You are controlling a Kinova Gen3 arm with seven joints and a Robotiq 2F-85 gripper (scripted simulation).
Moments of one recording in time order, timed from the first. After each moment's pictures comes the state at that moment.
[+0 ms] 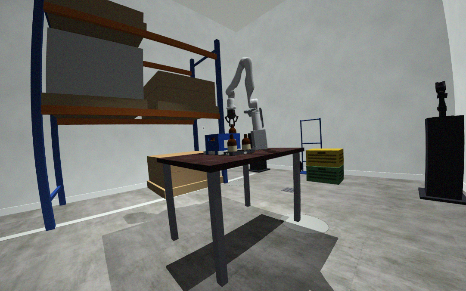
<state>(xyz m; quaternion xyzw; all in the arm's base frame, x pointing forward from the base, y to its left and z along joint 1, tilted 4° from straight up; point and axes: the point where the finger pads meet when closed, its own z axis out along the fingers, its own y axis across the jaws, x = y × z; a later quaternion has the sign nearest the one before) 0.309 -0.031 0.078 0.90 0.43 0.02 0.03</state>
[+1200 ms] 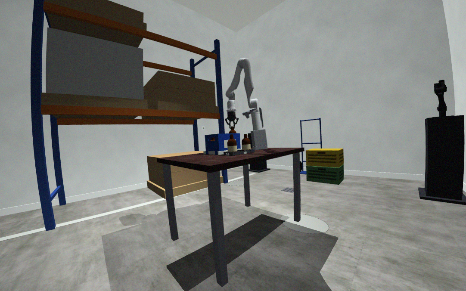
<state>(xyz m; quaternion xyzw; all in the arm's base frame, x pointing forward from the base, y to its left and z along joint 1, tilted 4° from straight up) 0.313 -0.030 0.058 0.90 0.44 0.02 0.03</state>
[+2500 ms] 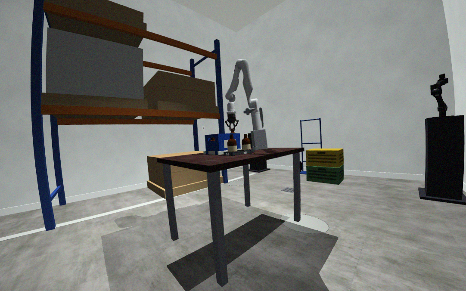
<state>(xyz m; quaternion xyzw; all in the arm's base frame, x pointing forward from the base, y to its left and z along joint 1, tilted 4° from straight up) 0.312 -0.033 0.038 0.90 0.43 0.02 0.03</state>
